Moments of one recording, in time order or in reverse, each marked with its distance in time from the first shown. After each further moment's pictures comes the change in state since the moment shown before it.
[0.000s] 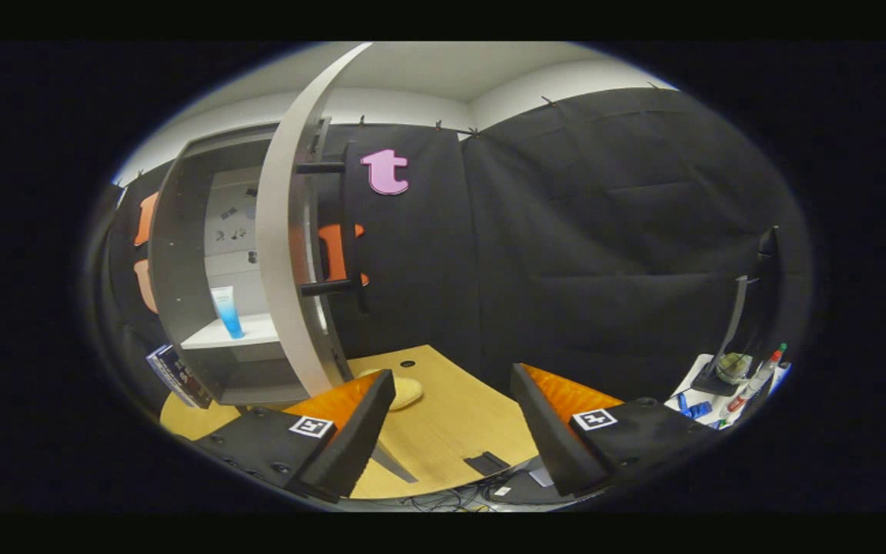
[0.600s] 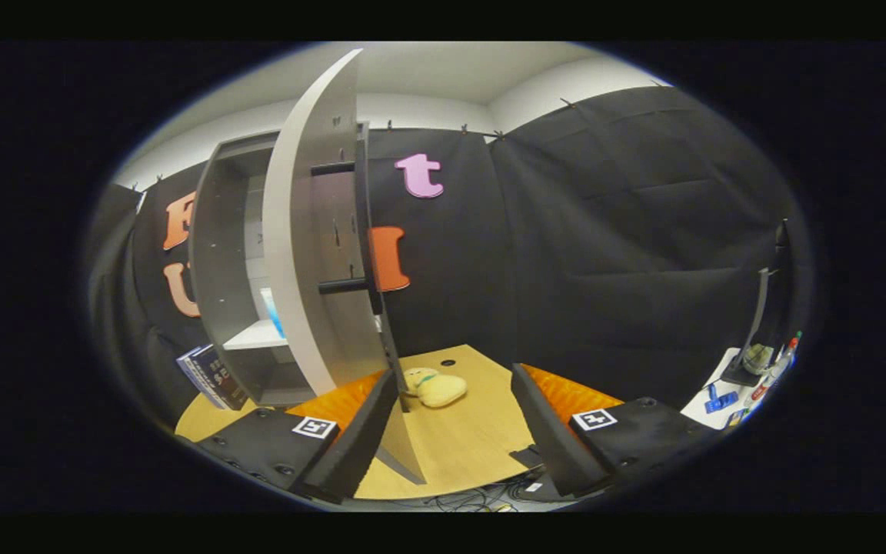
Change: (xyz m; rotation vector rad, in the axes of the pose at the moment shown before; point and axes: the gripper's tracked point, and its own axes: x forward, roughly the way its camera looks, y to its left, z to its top) arm -0.033 0.084 -0.019 0.013 -0.008 0.136
